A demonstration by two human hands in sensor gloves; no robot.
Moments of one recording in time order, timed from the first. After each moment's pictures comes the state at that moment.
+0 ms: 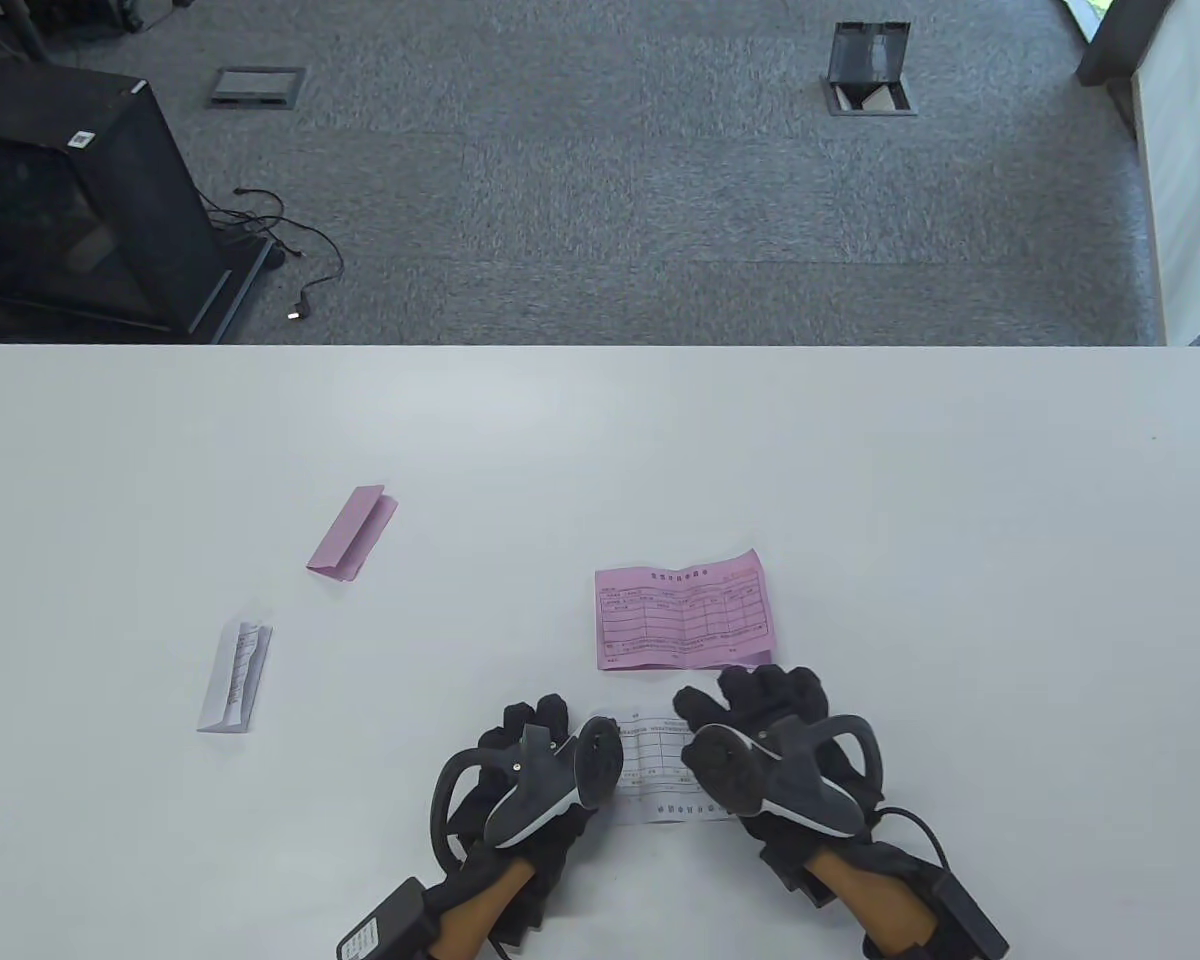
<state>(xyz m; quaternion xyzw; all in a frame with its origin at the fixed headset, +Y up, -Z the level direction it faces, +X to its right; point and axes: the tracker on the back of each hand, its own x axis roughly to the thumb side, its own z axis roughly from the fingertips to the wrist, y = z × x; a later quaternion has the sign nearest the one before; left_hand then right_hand) -0.070 -0.770 -0.208 -0.14 -0.07 0.01 0.99 0.098 -0.731 -0.213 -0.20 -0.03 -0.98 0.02</state>
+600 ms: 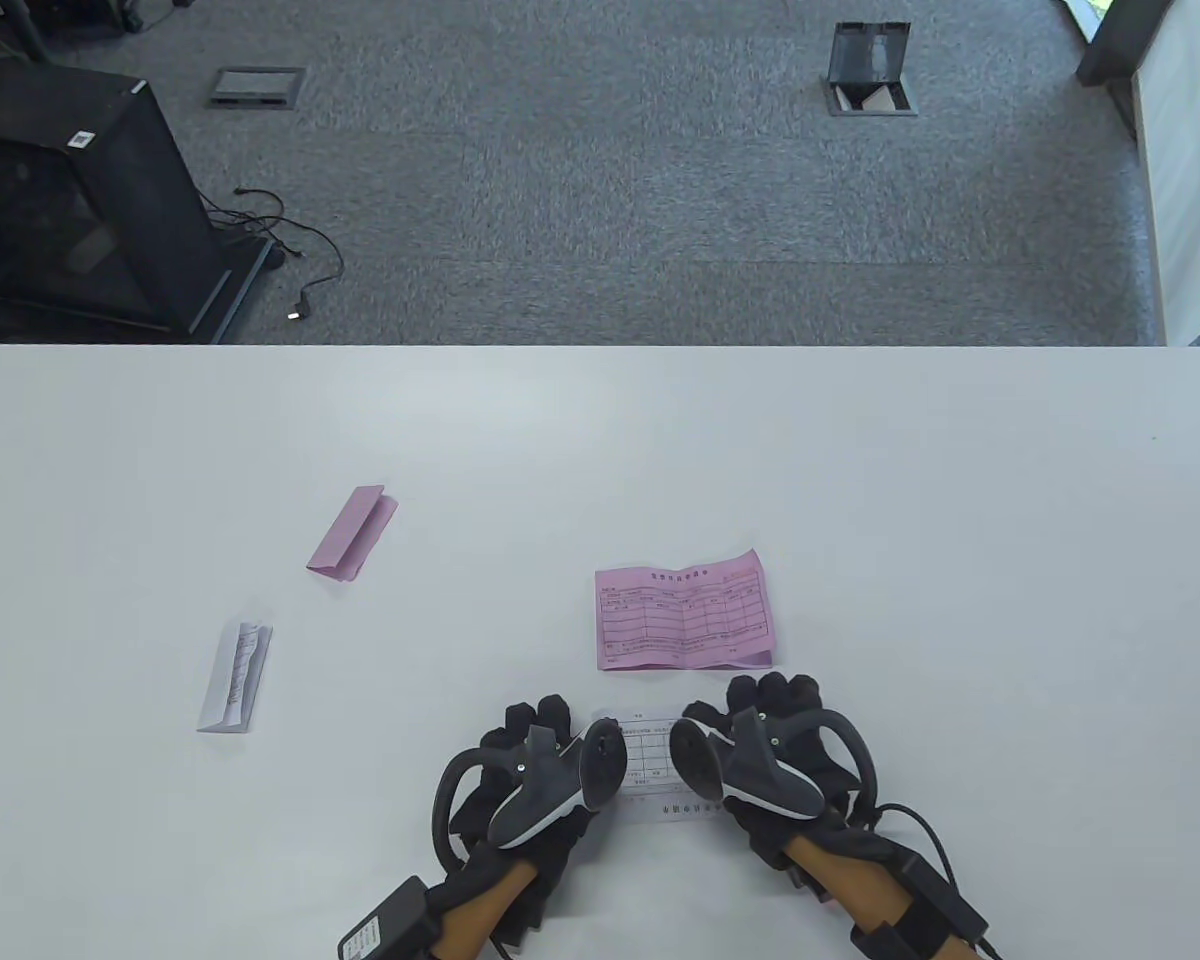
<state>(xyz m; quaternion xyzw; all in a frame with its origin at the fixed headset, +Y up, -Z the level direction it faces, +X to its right) -0.068 -0.769 -0.207 -0.14 -0.07 -0.01 0.99 0.129 -0.763 -0.228 -0.13 -0.07 -0.98 0.12</state>
